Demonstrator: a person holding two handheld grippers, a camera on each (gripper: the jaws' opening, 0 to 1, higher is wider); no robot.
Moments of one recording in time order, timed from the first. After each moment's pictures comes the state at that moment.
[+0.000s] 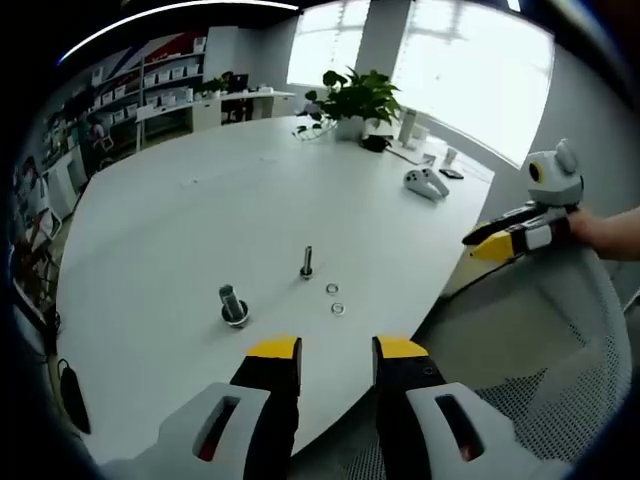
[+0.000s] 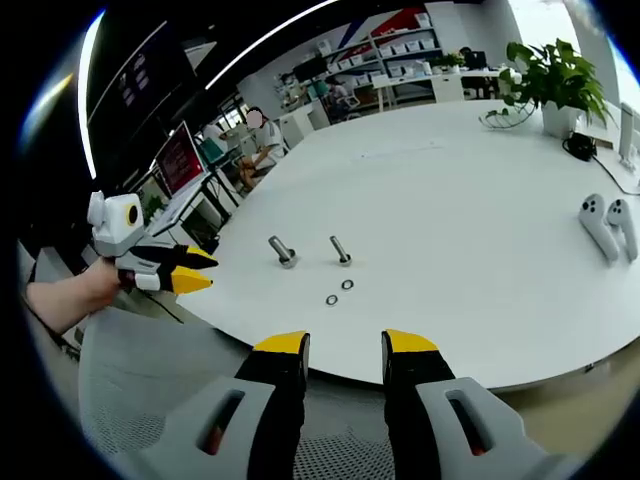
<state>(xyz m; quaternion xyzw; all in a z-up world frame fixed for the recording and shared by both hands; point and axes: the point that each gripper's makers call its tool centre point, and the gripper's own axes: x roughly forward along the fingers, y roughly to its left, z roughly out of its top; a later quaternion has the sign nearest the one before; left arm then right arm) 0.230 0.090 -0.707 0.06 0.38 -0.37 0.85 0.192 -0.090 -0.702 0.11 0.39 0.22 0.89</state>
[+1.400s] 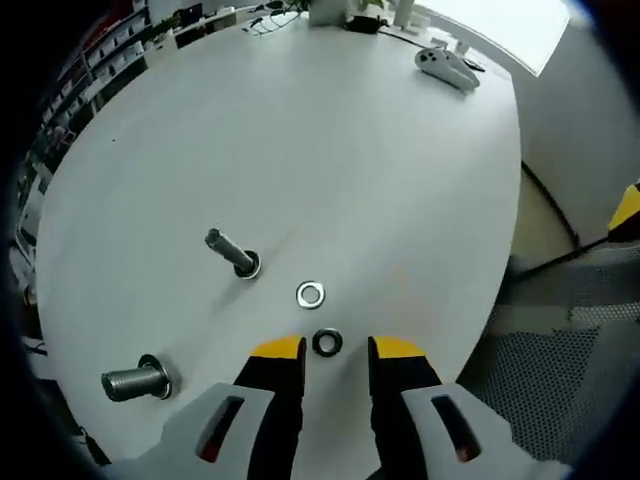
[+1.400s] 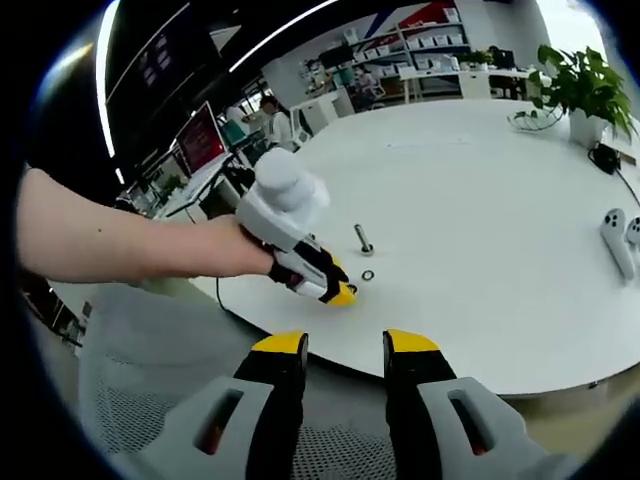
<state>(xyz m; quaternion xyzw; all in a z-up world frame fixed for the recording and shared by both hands) 0.271 0.001 -0.831 0.21 0.53 -0.36 0.74 0.185 -0.075 -0.705 0.08 0.39 0.27 0.87</state>
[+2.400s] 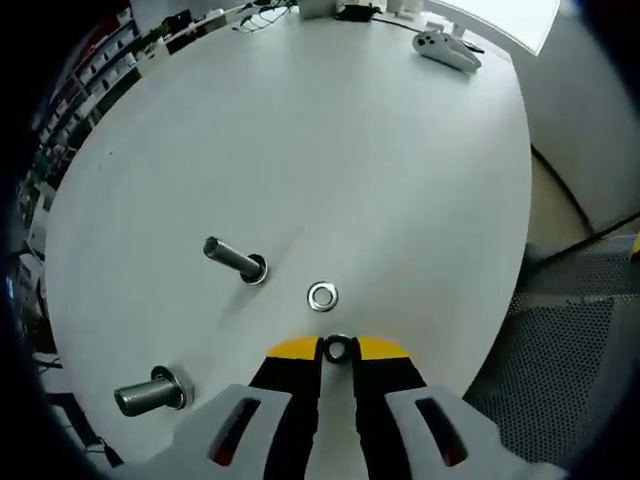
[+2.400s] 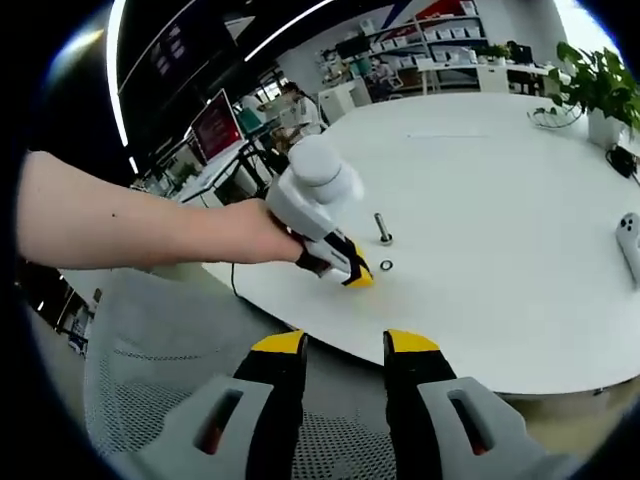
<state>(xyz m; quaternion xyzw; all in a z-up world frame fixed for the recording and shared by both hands) 0.281 0.009 -0.837 0.25 0.53 -0.35 0.73 0.175 -0.063 -0.707 0.08 0.41 0.31 0.86</state>
